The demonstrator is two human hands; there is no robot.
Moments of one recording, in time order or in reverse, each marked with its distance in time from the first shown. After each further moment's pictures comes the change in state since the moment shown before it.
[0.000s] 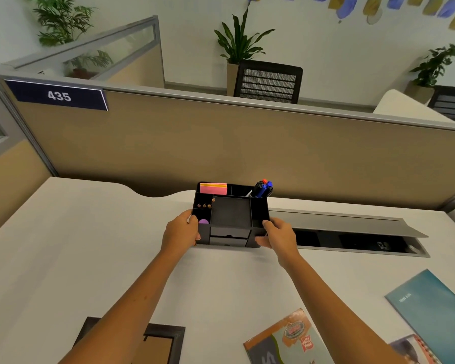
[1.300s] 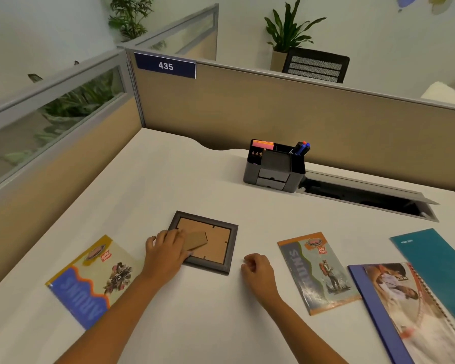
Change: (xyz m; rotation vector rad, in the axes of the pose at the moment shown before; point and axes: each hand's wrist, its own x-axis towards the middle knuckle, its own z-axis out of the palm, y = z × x) left_hand -0.263 -0.183 -0.116 0.975 0.073 0.269; right_hand -0.286 0.131 0.056 -0.463 -0.275 -0.249
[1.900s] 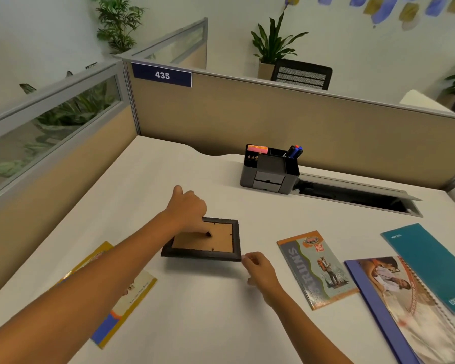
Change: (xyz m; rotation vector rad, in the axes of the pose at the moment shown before) left_hand 0.074 0.028 -0.115 0.185 -0.138 0.242; right_hand -0.012 -0.025 -0.005 0.306 -0.068 0.196
